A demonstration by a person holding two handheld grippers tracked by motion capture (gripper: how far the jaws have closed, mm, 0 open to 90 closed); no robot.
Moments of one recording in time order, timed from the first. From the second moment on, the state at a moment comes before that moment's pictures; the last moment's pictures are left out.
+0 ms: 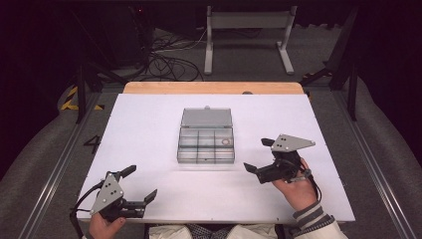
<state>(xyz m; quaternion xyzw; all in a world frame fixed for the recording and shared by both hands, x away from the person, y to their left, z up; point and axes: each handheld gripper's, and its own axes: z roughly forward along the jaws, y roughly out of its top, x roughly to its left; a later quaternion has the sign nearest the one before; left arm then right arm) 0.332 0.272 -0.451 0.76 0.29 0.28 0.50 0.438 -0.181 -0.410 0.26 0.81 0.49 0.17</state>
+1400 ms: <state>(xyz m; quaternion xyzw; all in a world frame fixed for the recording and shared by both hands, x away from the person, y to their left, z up) 0.332 0.274 -0.450 0.76 0.29 0.28 0.50 0.405 -0.235 -0.476 0.28 0.82 0.48 0.15</state>
